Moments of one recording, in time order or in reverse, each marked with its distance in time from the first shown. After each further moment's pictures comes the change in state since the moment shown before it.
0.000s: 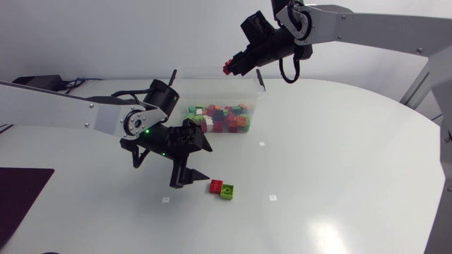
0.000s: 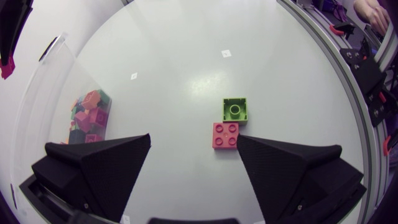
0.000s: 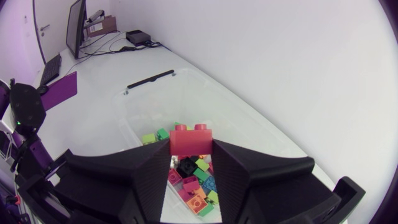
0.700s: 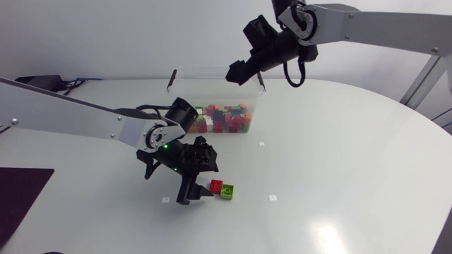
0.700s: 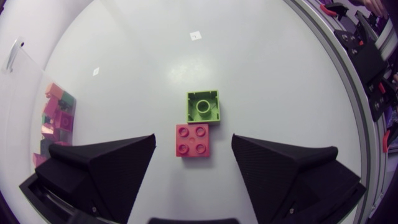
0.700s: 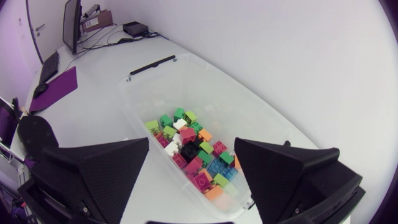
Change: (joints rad) left arm -0.098 0.087 0.000 -0.038 -0.079 0.018; right arm 0.003 -0.077 -0.089 -0.054 0.035 0.019
